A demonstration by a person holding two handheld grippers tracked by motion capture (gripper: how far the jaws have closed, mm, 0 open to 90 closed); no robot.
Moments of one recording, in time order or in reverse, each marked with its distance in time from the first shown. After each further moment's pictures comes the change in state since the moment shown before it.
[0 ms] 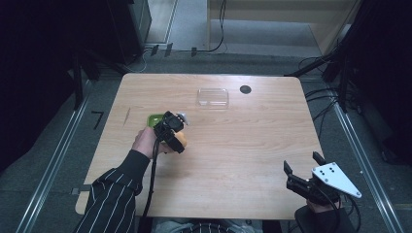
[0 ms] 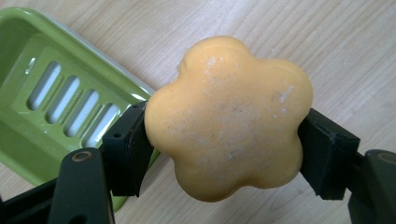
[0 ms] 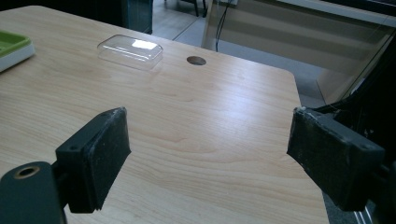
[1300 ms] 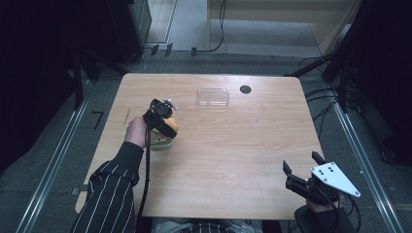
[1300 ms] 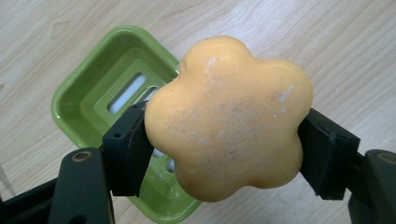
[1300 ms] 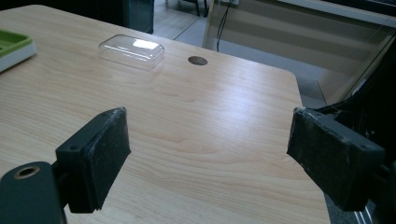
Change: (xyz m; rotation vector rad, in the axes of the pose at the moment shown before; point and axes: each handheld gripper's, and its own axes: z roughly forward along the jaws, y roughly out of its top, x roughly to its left) left arm 0.044 -0.002 -0.010 -0.103 0.059 -0.124; right arm 0.001 0.001 0.001 0.003 0.004 -0.004
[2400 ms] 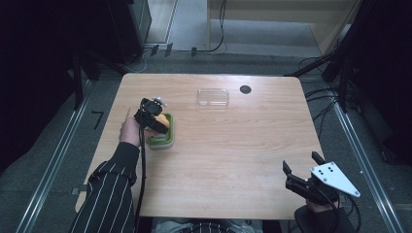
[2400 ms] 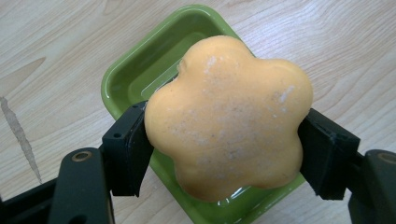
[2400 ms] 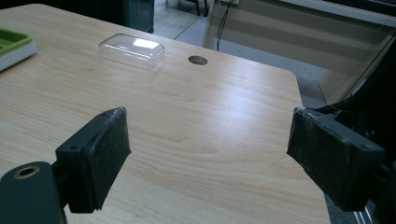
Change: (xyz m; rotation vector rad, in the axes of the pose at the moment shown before) left arm 0.030 -0.013 0.016 -0.021 0.068 -0.094; right arm 0.000 0.000 0.000 0.002 -0.001 -0.003
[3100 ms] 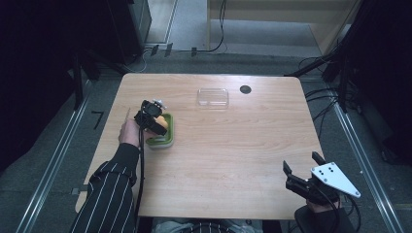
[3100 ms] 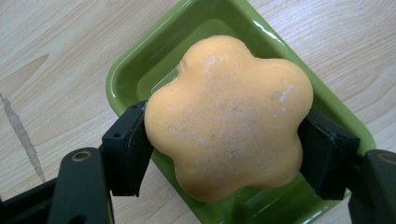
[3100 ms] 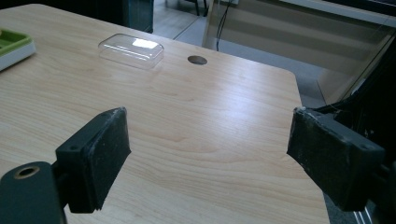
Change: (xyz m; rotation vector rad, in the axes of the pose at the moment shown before) left arm 0.005 -0.004 0.017 0.023 0.035 0.030; right arm 0.000 0.000 -0.001 -0.001 -0.001 0.002
